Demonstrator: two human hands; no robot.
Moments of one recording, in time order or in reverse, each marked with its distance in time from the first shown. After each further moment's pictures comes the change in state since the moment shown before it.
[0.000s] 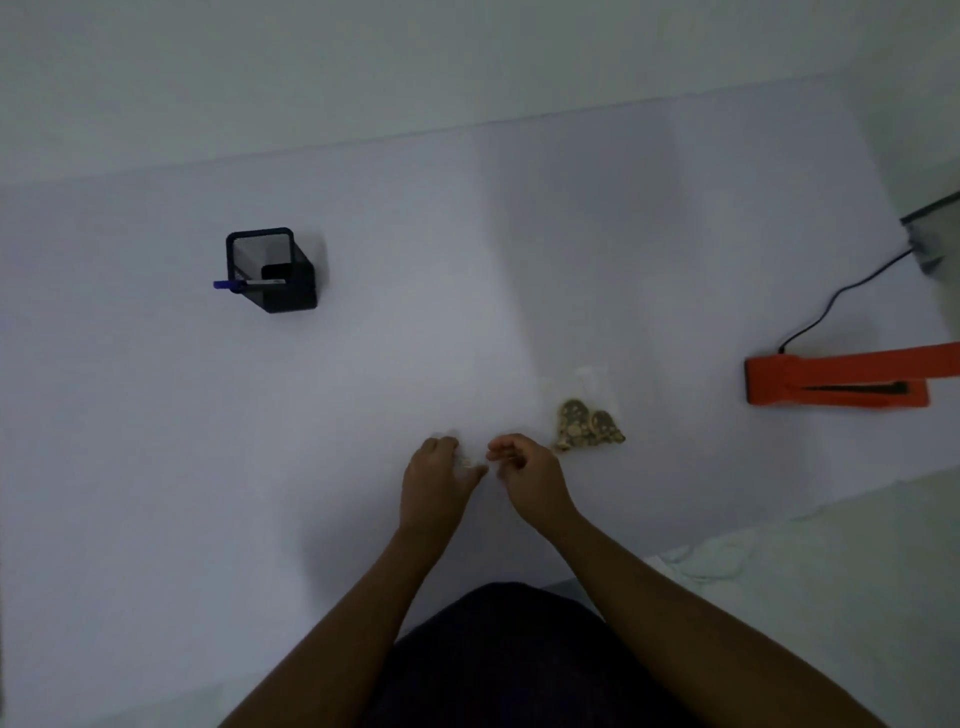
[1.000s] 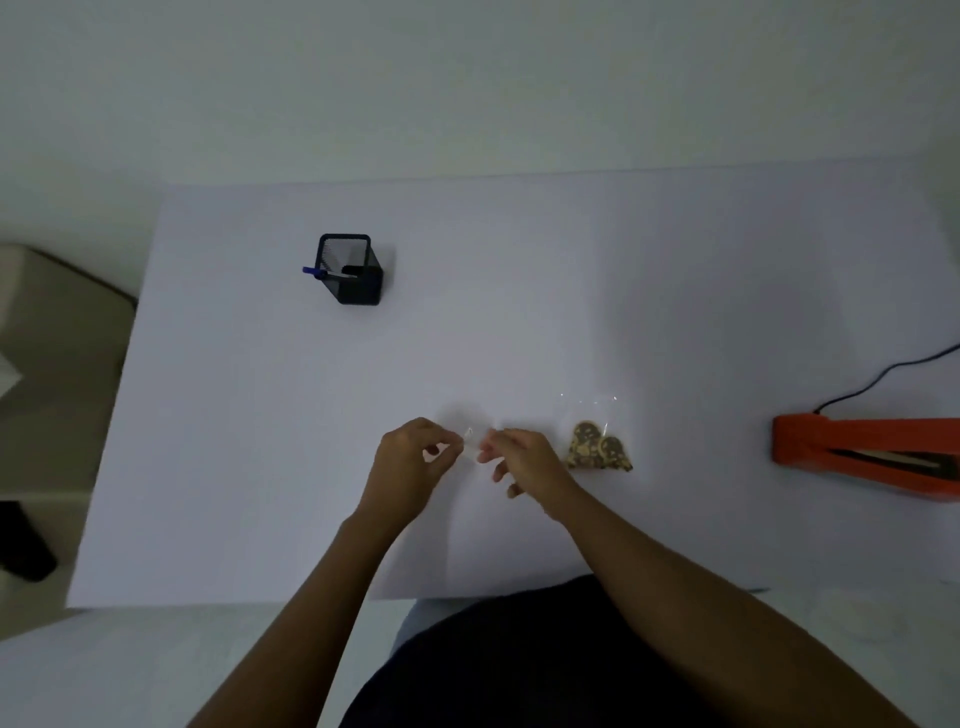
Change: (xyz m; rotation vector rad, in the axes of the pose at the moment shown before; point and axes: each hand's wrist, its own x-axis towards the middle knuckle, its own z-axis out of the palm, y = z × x) left_hand -0.051 0.029 -0.076 -0.085 0.272 0.186; right_hand 0.002 -0.055 -0.028 0.133 -0.376 0.126
